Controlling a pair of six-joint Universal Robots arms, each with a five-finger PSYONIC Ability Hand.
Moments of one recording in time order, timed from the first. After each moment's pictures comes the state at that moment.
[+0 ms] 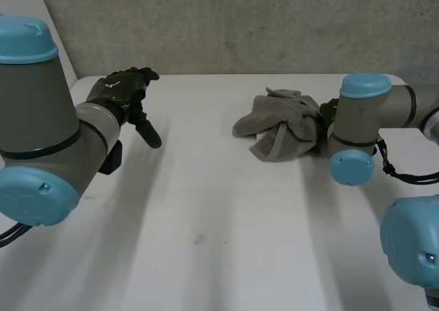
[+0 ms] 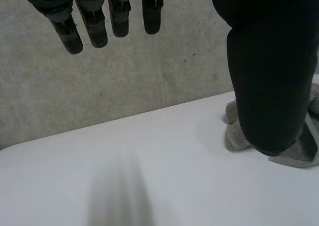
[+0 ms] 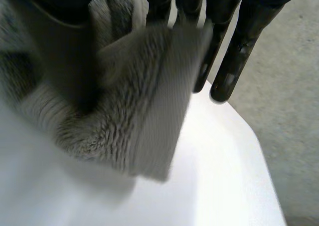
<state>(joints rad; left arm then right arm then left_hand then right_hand) 4.21 -1.94 -1.23 2.96 -1.73 3.03 1.95 -0.42 0.45 0.22 1.87 2.63 0.18 0.17 0.17 0.17 0.03 0.88 0.88 0.86 0.86 0.70</state>
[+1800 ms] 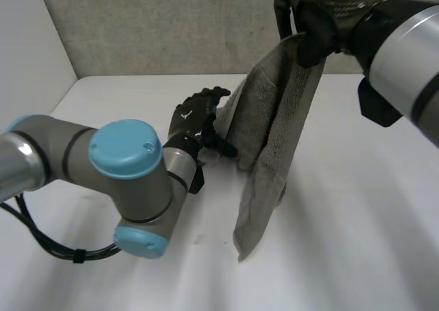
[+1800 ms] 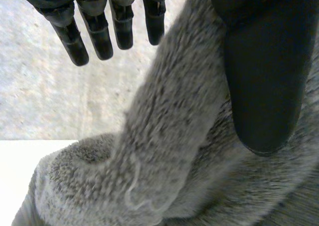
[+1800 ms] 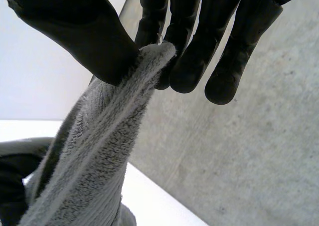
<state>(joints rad) 4.01 -2.21 -1.30 3.52 -1.73 2.74 2.17 -1.48 1.08 0.33 1.52 3.01 0.31 0.31 0.31 0.31 0.14 1.33 1.33 1.33 1.34 1.16</state>
